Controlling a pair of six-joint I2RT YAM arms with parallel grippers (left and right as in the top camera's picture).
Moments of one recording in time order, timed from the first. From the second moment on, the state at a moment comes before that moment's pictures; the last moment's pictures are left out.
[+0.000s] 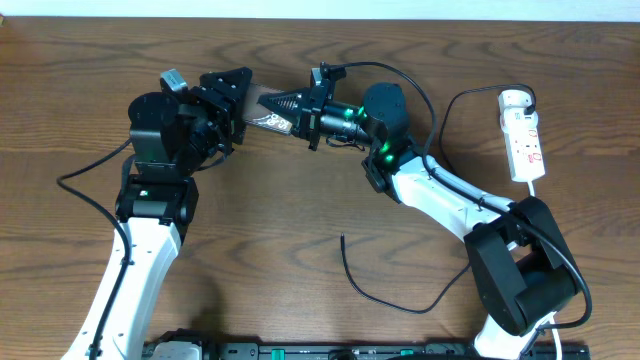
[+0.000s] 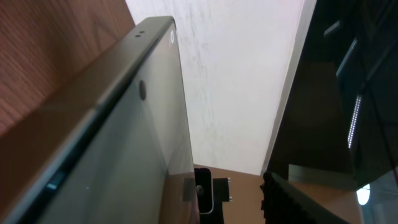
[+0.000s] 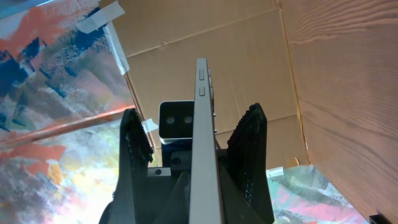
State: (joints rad) left arm -0.07 1.26 0.89 0.08 0.43 -1.46; right arm 0.56 1.87 1.16 0.83 -0.78 1.90
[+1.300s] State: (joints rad) left arm -0.02 1.26 0.89 0.09 0.47 -1.56; right arm 0.56 1.87 1.16 0.84 -0.79 1.90
